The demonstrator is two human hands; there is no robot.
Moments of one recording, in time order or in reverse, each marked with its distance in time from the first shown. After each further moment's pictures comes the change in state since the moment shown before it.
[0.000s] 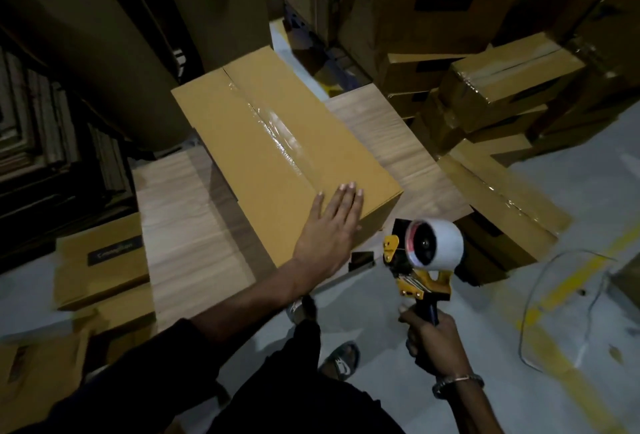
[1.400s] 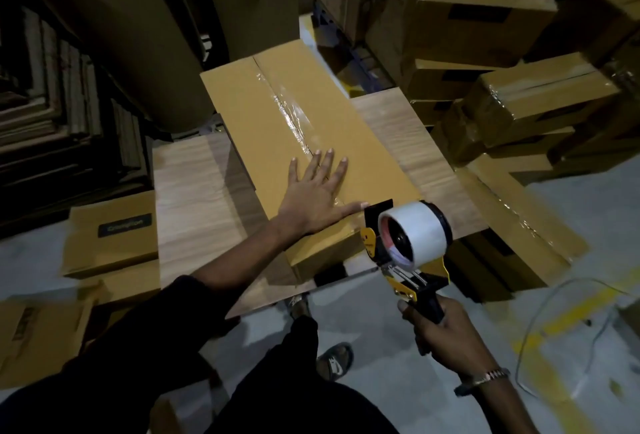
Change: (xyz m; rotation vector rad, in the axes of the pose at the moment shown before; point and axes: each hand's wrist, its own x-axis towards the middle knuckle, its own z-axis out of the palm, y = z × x) left_hand 0.027 -0.078 -0.016 -0.201 -0.090 -0.254; right_hand -0.010 -0.058 -0.001 -0.613 -0.168 -0.266
